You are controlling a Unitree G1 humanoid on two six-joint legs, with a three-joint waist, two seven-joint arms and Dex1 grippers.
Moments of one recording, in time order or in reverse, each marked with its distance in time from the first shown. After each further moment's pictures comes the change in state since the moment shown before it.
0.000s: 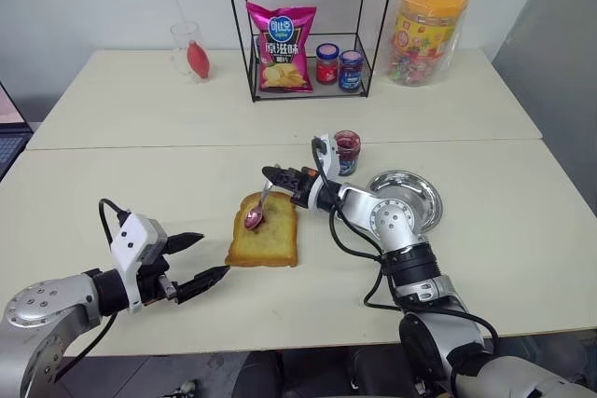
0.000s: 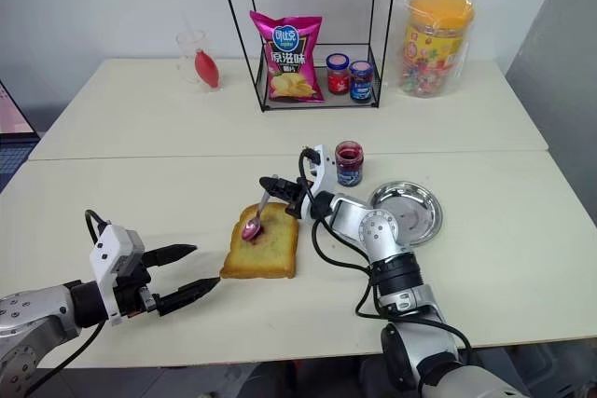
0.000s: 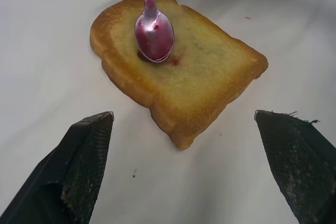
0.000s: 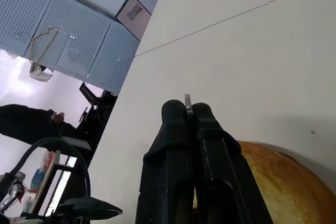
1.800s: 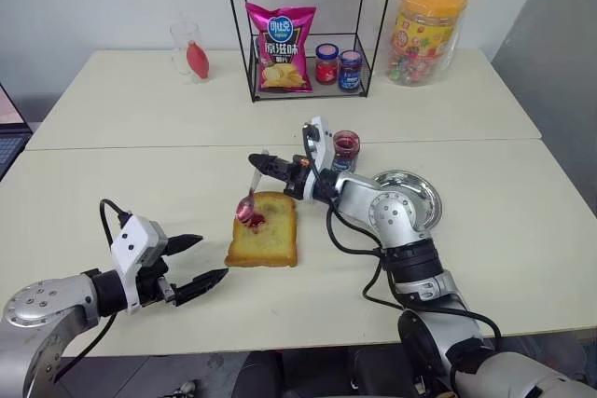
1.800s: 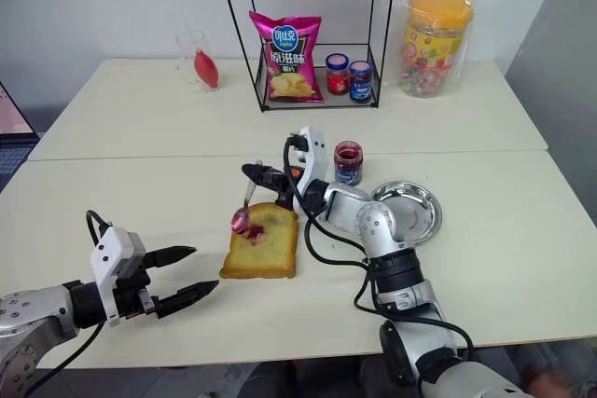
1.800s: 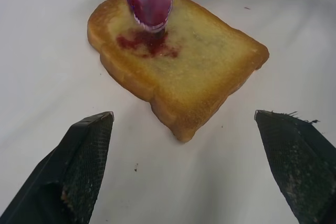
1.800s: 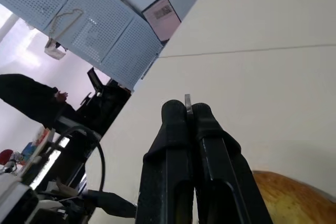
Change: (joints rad) left arm -0.002 0.001 -0.004 0.017 0.040 -0.020 -0.031; right arm -0.025 -0.003 0.051 -0.080 -0.126 -0.003 0.101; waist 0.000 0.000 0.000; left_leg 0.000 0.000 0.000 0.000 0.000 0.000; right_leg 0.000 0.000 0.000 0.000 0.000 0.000
